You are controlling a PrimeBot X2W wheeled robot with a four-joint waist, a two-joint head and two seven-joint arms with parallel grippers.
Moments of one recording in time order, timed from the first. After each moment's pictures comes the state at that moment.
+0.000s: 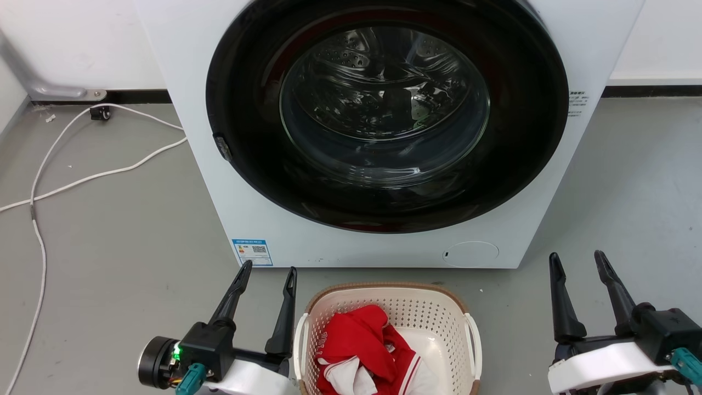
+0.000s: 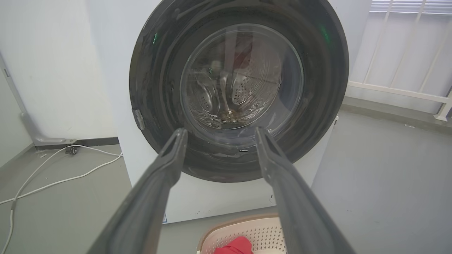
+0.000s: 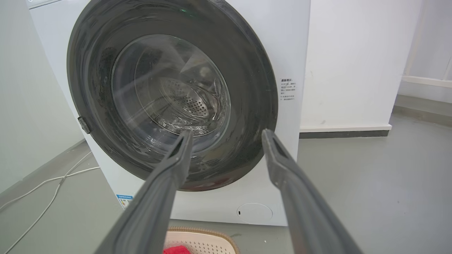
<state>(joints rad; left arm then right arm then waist) 0.02 0.15 -0.28 -0.01 -0.21 0.03 -0.21 0.03 -0.05 -0.01 0.03 0.14 0.13 -0.21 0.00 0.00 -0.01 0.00</state>
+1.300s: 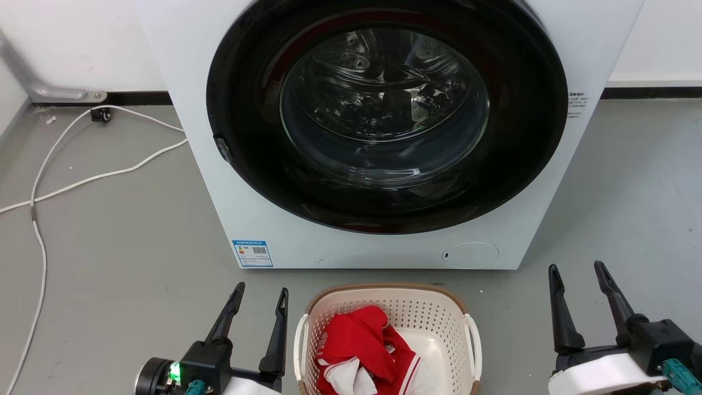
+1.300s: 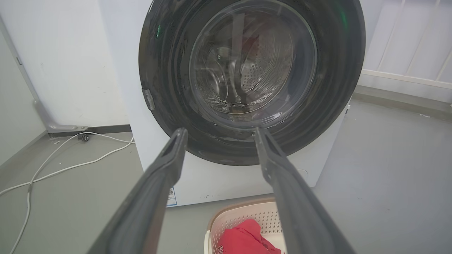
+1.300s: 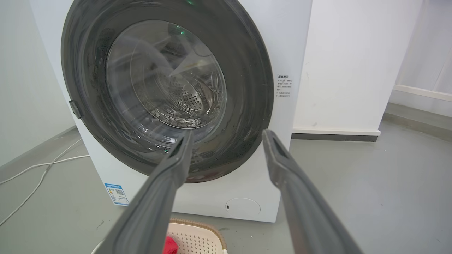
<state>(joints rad) 0.06 0.06 -0.16 0.08 -0.08 -0.07 -0.26 0.05 -0.05 -0.03 0.07 0.06 0.13 -0.26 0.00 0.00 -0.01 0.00</state>
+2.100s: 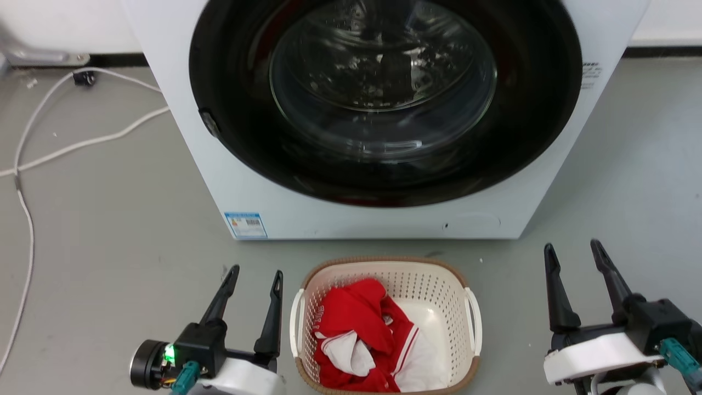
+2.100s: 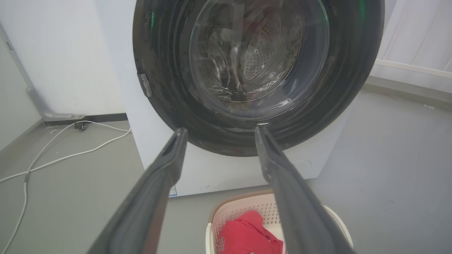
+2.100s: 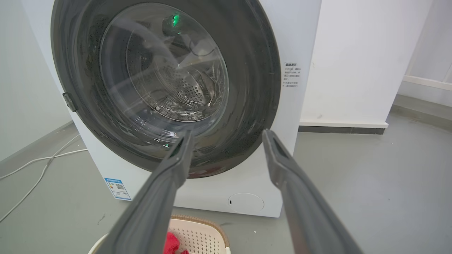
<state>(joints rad) 0.02 0.05 -0.13 0.10 -0.07 -0.08 -0.26 0.00 -0.05 -0.01 0.08 0.06 0.13 -0.26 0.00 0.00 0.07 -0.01</state>
